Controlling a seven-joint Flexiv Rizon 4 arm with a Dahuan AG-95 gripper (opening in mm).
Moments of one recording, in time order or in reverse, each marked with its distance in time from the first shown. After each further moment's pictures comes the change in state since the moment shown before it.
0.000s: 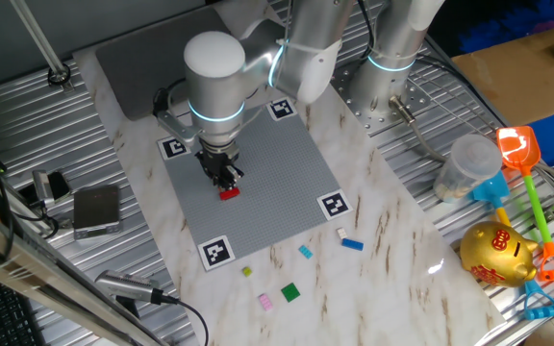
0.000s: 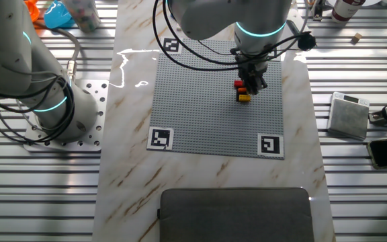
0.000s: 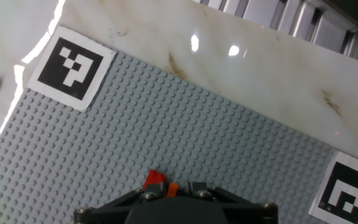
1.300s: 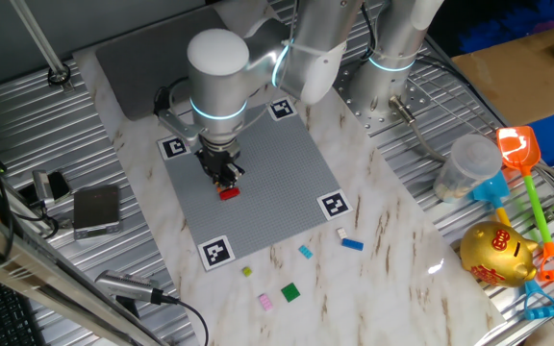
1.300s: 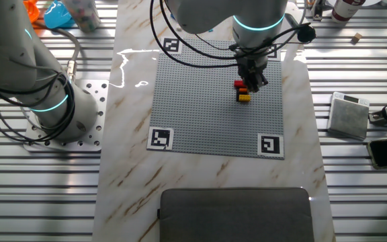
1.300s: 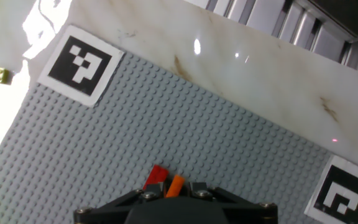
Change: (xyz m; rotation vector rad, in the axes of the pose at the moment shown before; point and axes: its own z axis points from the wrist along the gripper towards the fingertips) arm 0.004 0.005 -0.015 -0.012 -0.005 -0.052
